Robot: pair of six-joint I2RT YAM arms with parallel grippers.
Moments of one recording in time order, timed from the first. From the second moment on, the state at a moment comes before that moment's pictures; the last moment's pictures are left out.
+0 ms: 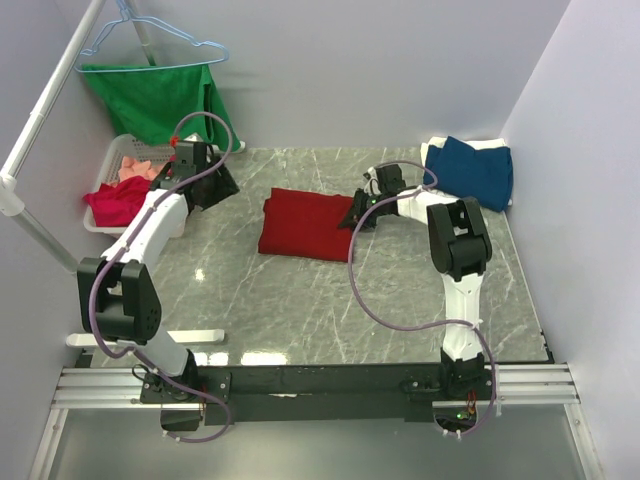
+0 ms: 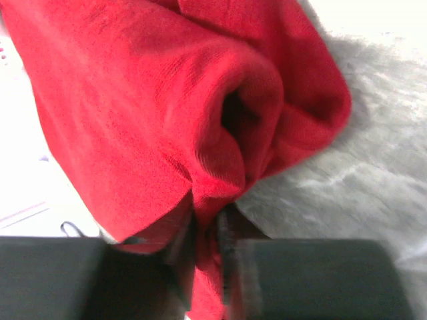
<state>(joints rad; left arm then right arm) -0.13 1.60 1.35 -0.50 -0.02 -0.60 0.26 2.19 1.47 -0.25 -0.61 0.52</state>
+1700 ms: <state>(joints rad) -0.10 1.66 1.36 -0.50 0.05 -0.57 -0.03 2.31 2.33 -0.74 0.48 0.39</state>
